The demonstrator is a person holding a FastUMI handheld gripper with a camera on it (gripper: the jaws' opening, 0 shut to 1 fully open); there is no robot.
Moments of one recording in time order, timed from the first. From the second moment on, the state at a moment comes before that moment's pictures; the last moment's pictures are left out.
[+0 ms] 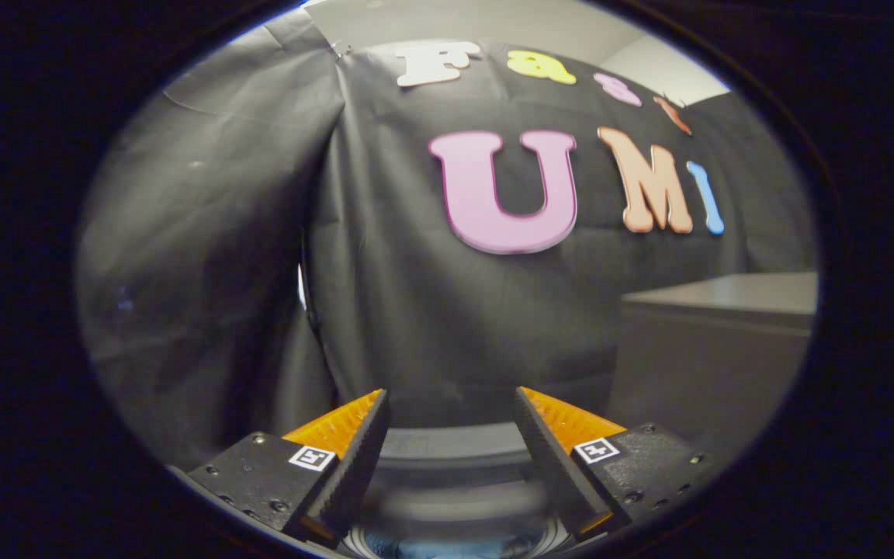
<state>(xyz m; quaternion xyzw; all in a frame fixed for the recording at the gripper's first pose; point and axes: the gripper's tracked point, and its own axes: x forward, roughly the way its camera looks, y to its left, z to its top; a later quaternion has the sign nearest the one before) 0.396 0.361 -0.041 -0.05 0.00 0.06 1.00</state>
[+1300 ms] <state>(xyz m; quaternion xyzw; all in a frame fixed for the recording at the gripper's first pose) 0.311 0.341 -0.011 -0.05 0.04 0.09 0.99</state>
